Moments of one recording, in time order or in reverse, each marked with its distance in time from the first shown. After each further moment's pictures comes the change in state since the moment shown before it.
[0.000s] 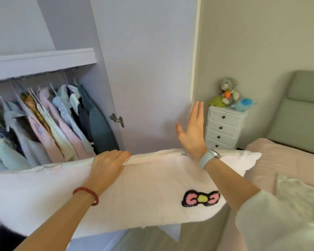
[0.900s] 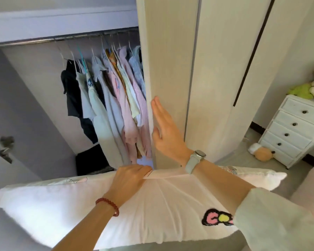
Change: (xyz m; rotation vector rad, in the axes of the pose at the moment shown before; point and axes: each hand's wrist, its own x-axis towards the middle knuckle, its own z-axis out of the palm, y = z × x) left_hand -0.182 -0.023 -0.026 -0.039 -0.187 -0.337; right_hand -0.122 -0.153 0.146 0.386 -0.552 -0.488
